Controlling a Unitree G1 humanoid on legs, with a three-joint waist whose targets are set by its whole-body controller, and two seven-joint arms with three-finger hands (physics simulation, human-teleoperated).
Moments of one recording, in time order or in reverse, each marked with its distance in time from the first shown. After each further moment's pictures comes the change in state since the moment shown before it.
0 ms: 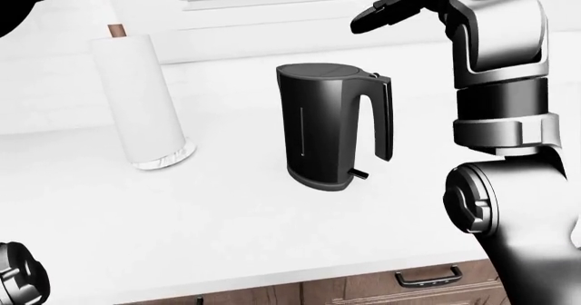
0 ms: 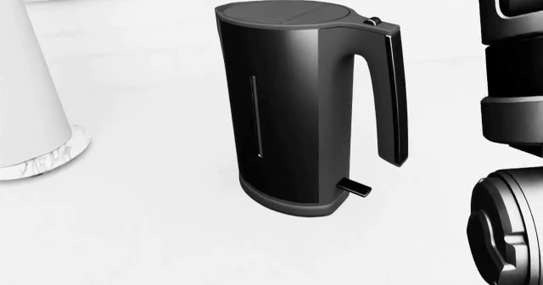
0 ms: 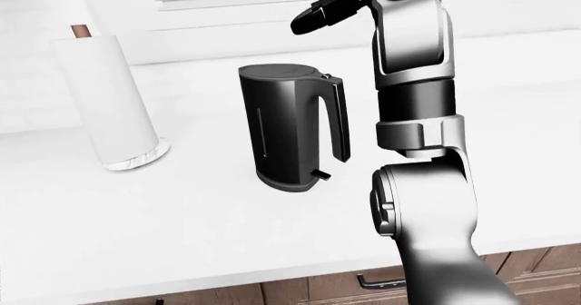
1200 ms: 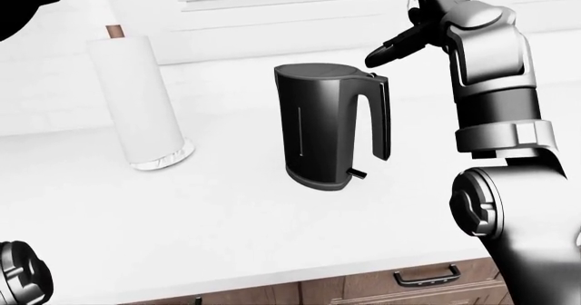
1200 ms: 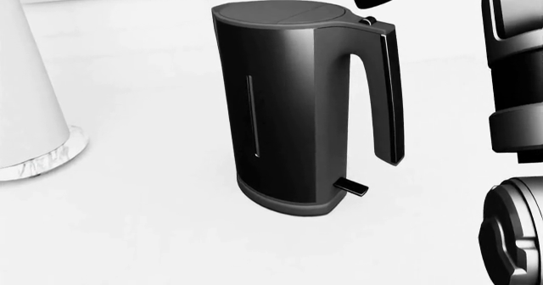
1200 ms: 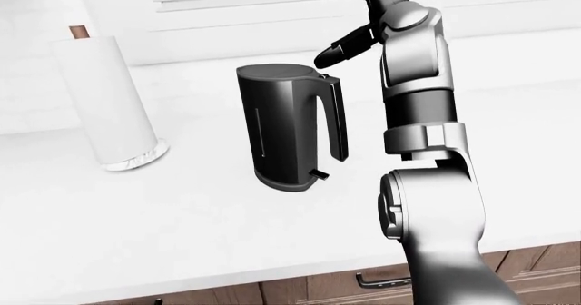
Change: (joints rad) left arm -0.002 -0.011 -0.003 -0.003 0.011 0.010 -0.005; right arm 0.044 -0.035 -0.012 0.173 -0.125 -0.024 0.090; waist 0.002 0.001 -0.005
